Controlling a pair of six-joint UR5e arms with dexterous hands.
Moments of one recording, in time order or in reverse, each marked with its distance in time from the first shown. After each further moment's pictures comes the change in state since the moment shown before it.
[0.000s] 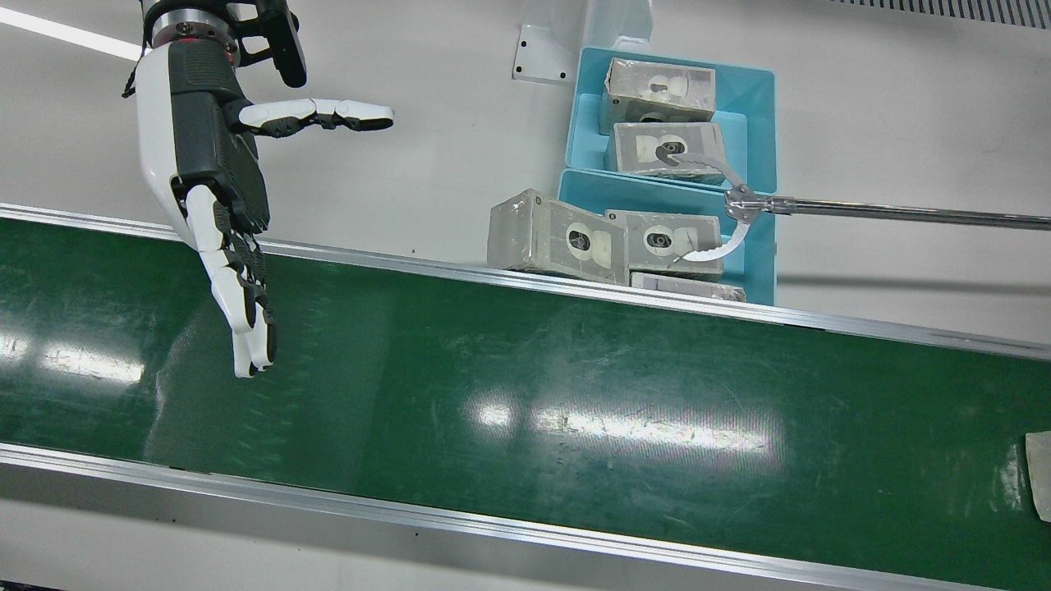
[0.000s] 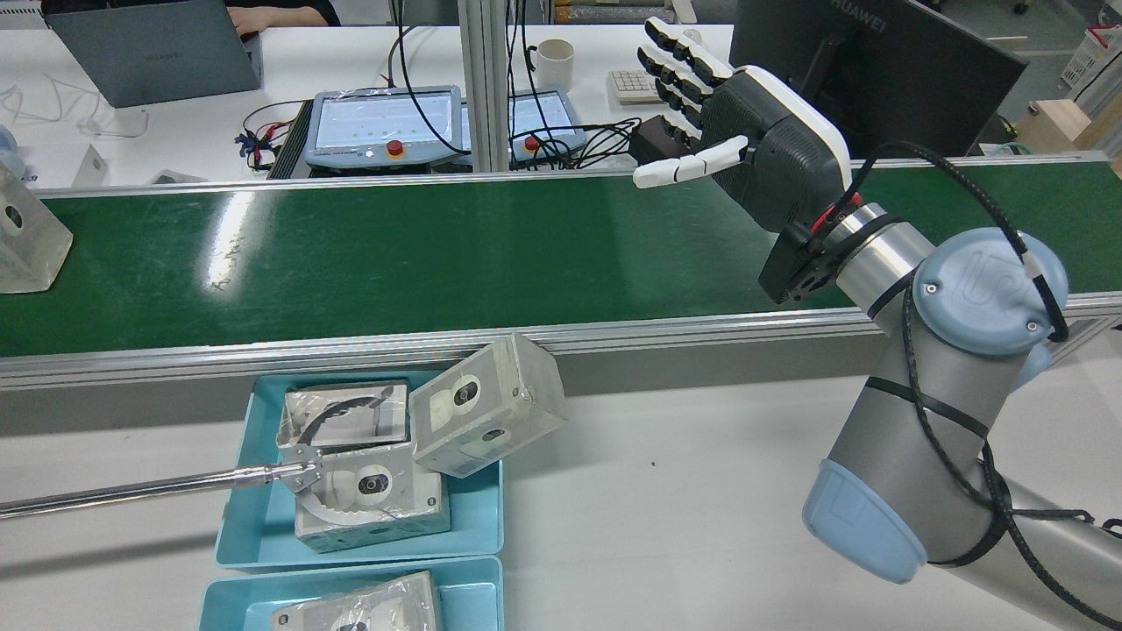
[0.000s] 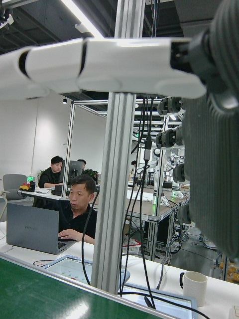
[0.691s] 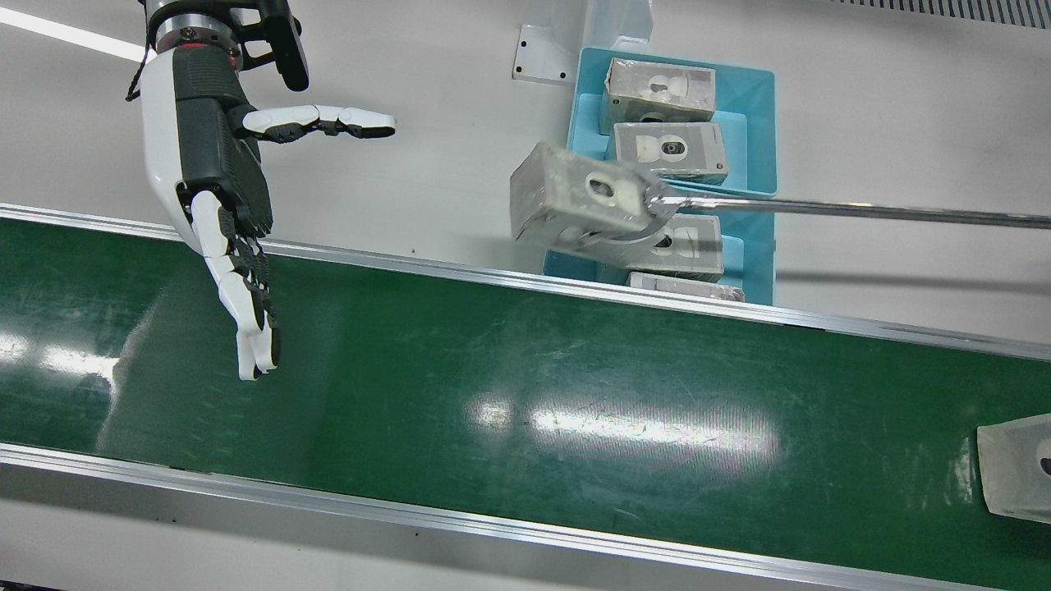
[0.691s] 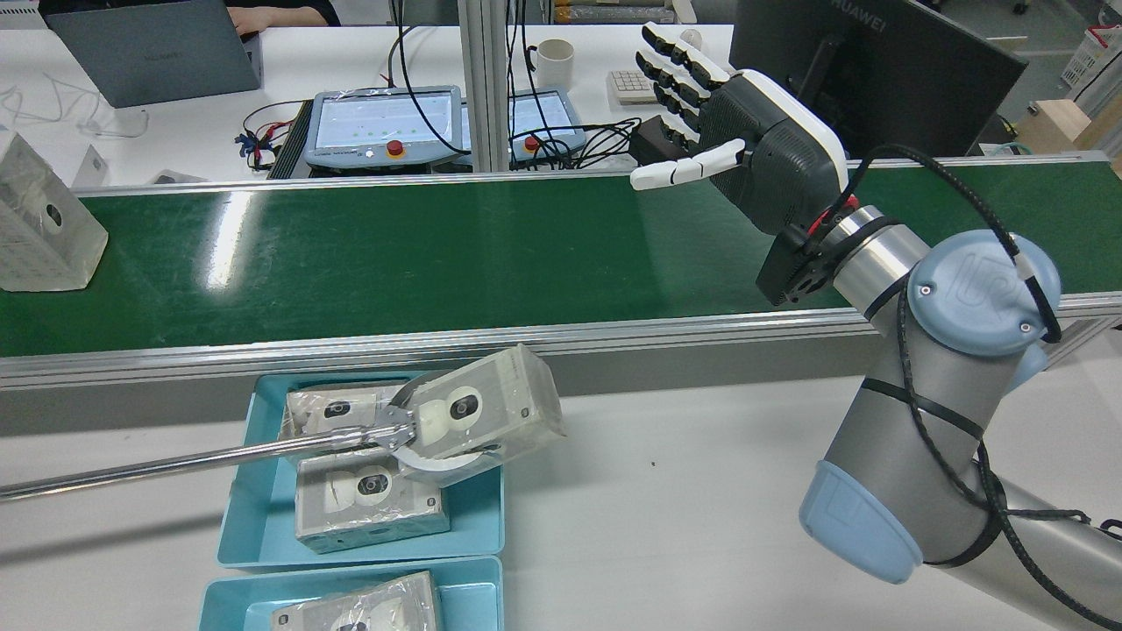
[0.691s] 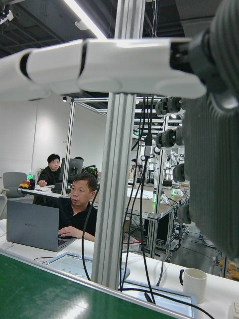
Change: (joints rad) left arm 0.000 0.000 0.000 0.000 0.000 0.000; right arm -0.003 0.001 -0.007 0.001 0.000 0.000
